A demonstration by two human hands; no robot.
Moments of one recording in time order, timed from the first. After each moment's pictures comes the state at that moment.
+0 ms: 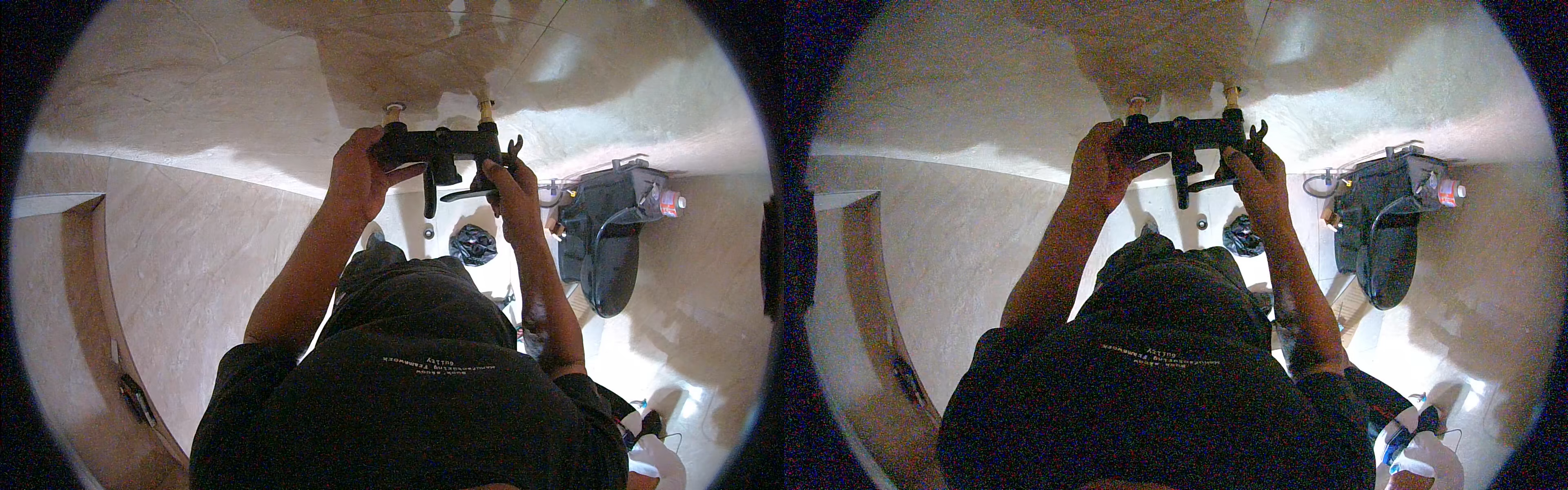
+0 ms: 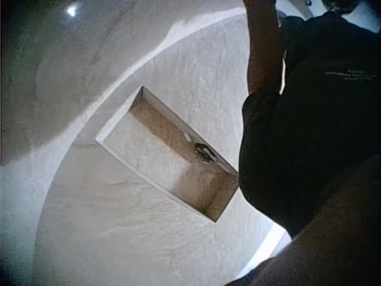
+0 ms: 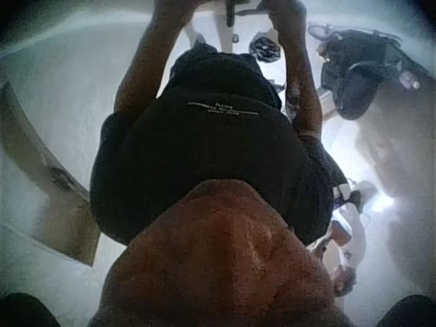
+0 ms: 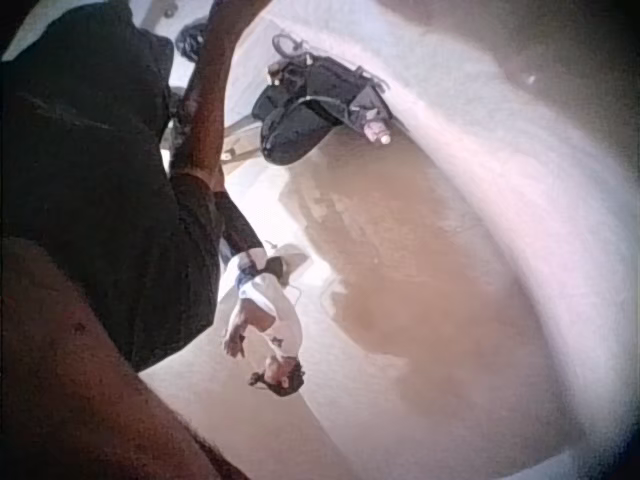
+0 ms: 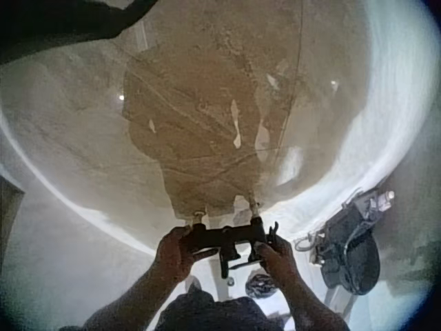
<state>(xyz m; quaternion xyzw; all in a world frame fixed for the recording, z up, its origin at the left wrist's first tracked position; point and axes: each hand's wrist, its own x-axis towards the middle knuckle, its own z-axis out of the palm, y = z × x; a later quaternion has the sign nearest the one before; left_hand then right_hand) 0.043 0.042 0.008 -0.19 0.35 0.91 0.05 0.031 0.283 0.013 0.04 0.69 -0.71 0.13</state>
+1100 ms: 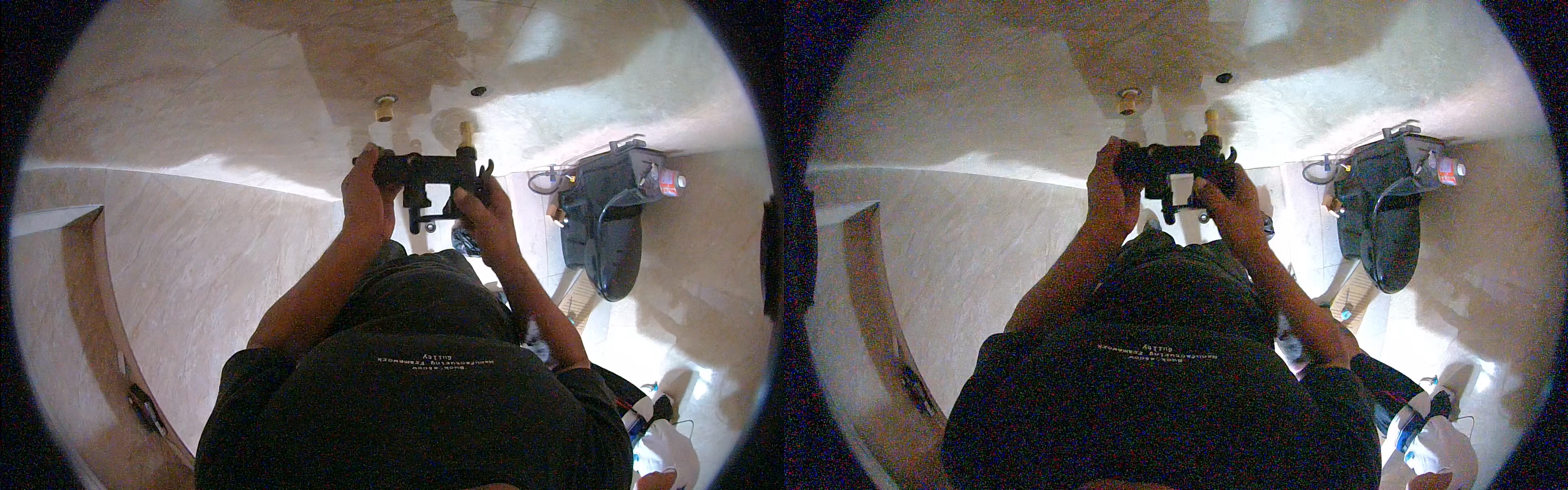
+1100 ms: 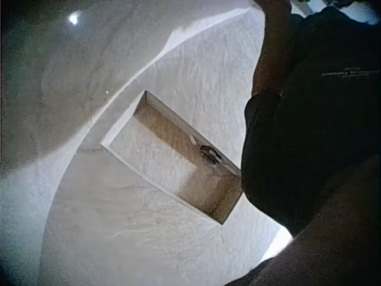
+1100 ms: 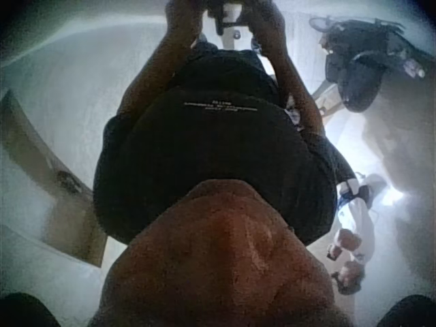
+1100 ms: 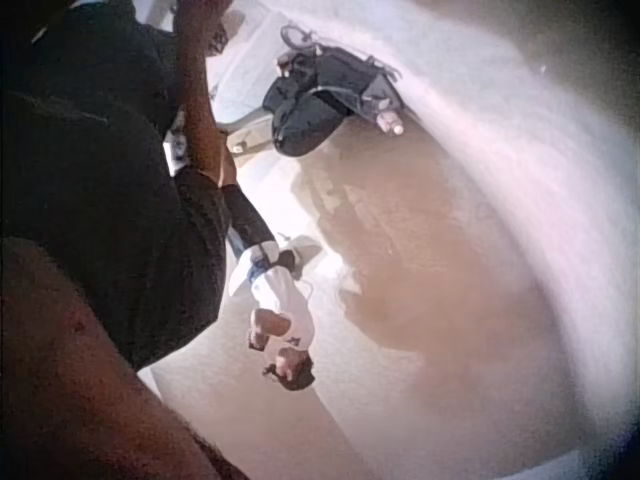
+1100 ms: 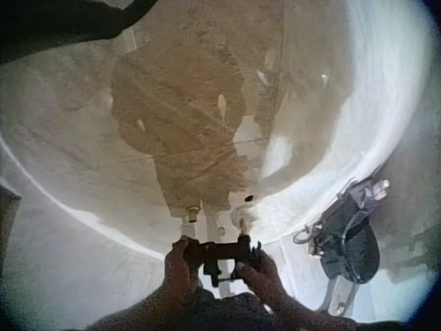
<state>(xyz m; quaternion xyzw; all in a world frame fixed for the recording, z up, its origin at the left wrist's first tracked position) 0.064 0.070 -0.026 -0.29 0.36 0.88 -0.03 0.075 0.274 -0.009 0.05 0.68 -0.72 0.17</state>
